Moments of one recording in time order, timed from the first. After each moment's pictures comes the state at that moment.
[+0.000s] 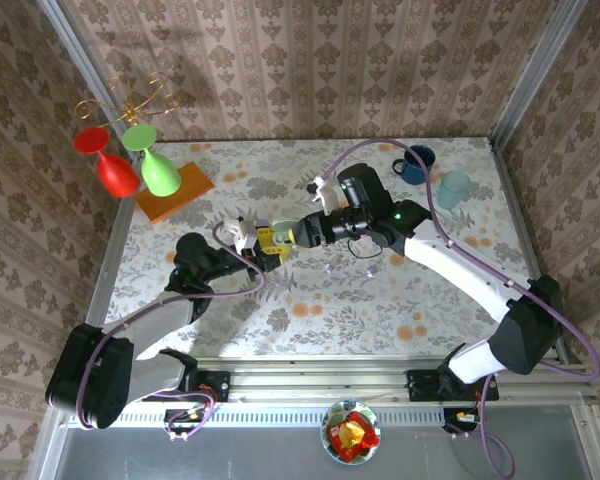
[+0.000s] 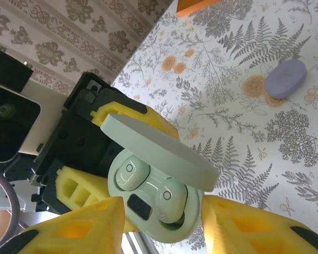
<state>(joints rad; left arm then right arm) -0.44 1.16 0.40 0.83 0.87 -0.11 0.65 1.47 1.31 -0.48 -0.52 0.36</state>
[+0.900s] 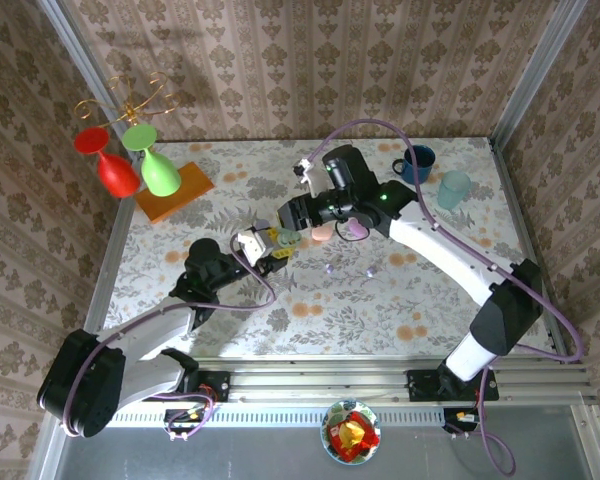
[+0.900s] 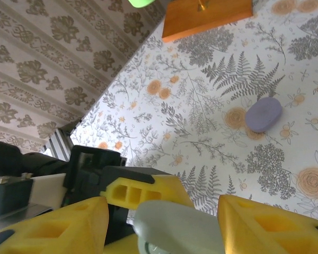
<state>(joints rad) -0.57 1.10 0.38 0.67 0.55 0.20 0.66 1.62 1.54 -0.57 -0.43 0.32</state>
